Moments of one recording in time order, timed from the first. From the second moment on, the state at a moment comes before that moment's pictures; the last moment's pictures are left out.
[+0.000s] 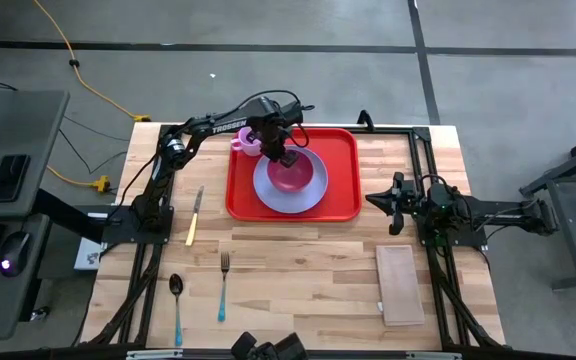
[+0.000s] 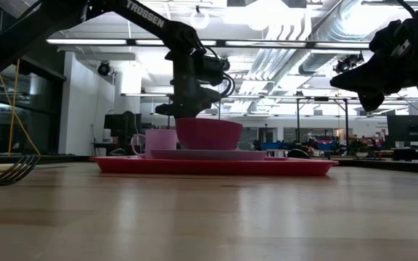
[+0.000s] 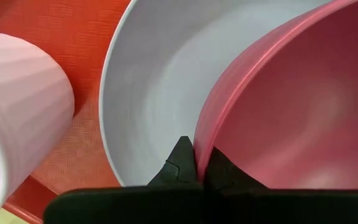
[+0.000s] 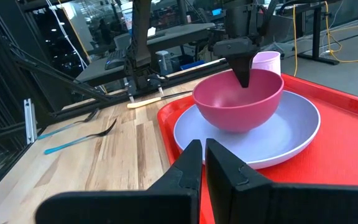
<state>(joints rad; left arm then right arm) 0.53 2.18 1.95 -1.23 0.10 -0.35 -0.08 0.13 0.01 0.03 0.11 0.27</state>
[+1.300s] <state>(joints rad) 0.49 2.18 1.95 -1.25 0.01 -0.34 -0.08 0.13 0.01 0.03 0.11 0.27</state>
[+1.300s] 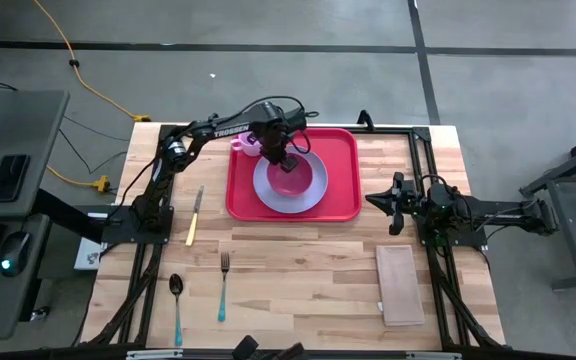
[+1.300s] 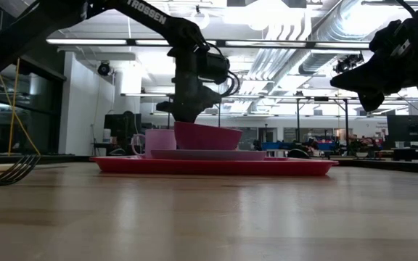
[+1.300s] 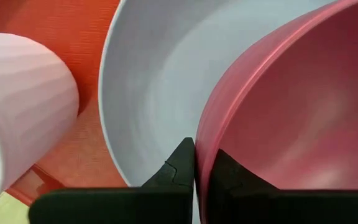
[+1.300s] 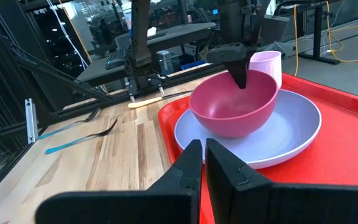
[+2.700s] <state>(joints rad) 0.49 2.18 1.96 -1.33 -0.02 -0.38 -0.08 0.13 0.01 0.03 0.10 0.29</state>
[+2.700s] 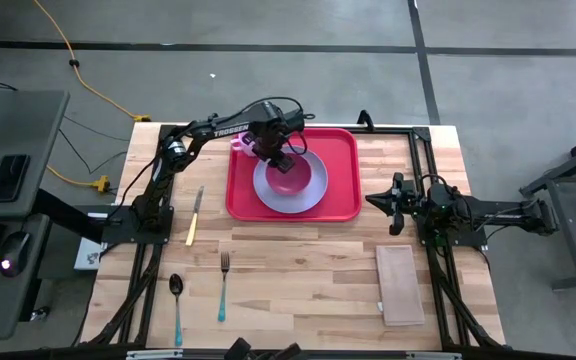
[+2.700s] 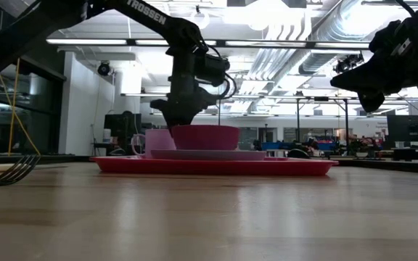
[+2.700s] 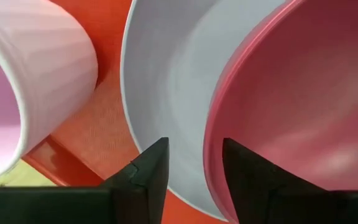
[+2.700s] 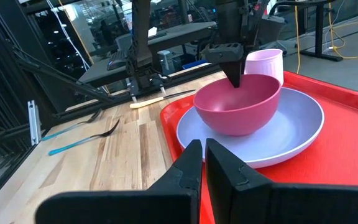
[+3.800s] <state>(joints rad) 0.39 1.88 2.34 -1.57 0.04 -0.53 -0.08 0.13 0.01 0.03 0.09 0.29</state>
